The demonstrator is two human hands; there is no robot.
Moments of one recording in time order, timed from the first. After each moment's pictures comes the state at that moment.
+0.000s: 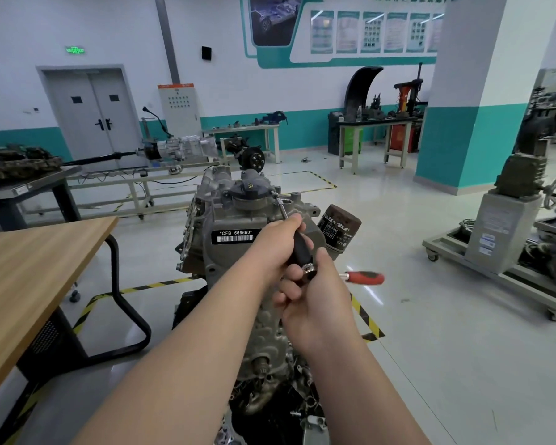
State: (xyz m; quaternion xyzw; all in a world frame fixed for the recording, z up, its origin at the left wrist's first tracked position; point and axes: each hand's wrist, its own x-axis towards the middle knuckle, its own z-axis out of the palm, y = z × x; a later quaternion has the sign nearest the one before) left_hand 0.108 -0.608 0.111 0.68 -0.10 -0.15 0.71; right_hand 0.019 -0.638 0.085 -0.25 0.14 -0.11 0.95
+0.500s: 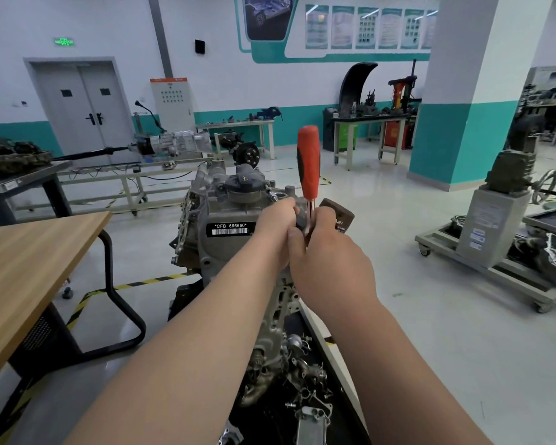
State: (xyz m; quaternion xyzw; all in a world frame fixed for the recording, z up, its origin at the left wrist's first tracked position) left_hand 0.110 -0.629 0.132 0.69 -0.02 -0.12 0.72; right_hand -0.002 -0.664 0.113 -0.91 0.13 -0.31 0.25
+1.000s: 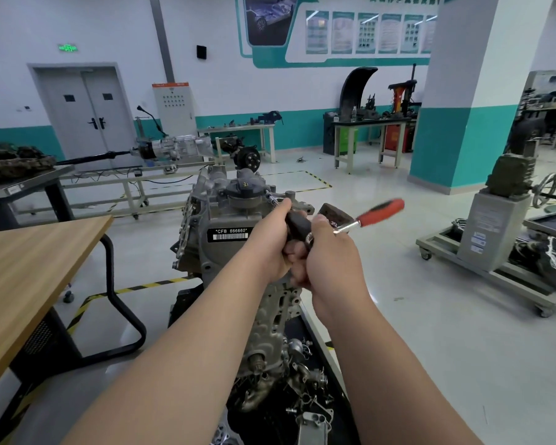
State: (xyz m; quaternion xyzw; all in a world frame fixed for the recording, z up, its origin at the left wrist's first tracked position) left_hand 0.102 -0.612 0.123 0.59 -0.04 -0.25 0.77; right_hand 0.015 -0.660 0.118 -0.57 0.16 -0.21 0.78
